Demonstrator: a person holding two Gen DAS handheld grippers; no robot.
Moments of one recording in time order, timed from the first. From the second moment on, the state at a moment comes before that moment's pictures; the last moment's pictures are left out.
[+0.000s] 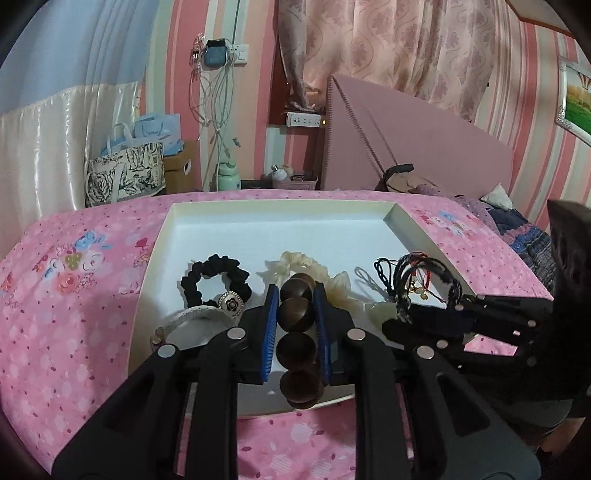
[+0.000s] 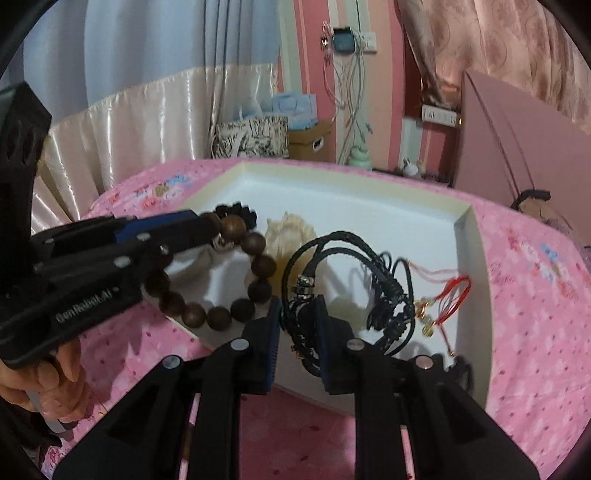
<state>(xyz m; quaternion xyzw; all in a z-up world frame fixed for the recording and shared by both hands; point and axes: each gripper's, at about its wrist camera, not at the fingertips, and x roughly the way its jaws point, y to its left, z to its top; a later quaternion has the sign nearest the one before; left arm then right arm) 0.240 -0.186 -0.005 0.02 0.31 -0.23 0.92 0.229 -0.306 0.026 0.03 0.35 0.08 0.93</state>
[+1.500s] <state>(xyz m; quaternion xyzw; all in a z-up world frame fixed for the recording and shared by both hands) 0.246 -0.199 -0.023 0.05 0.32 -0.18 0.93 0.225 -0.323 0.022 0.07 0.33 0.05 0.94</state>
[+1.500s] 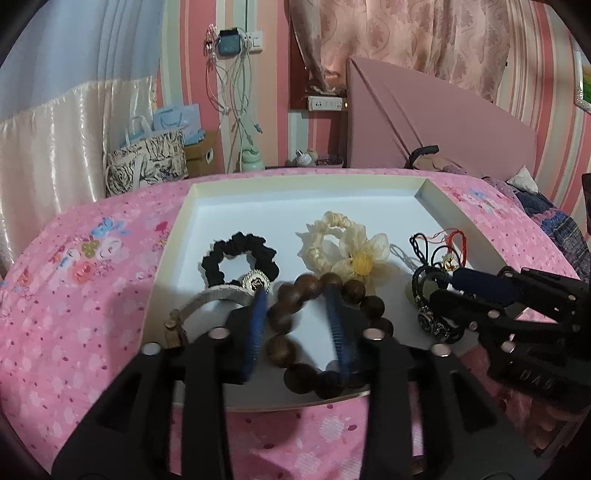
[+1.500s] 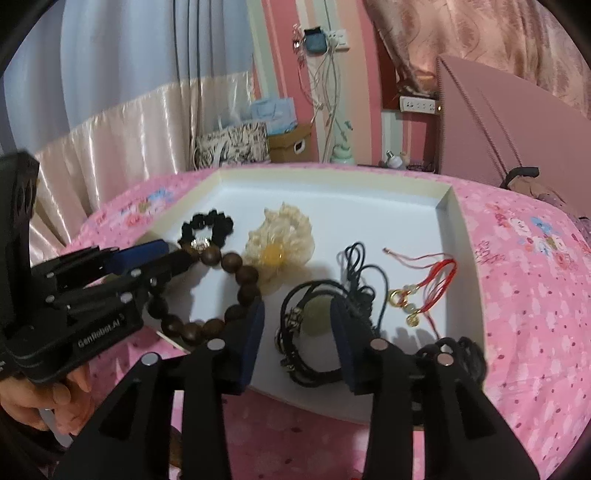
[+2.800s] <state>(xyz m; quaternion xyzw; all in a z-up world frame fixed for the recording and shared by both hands) 0.117 -0.185 -0.019 0.06 0.32 -0.21 0.92 0.142 -0.349 -0.010 0.07 0.40 0.01 0.91</state>
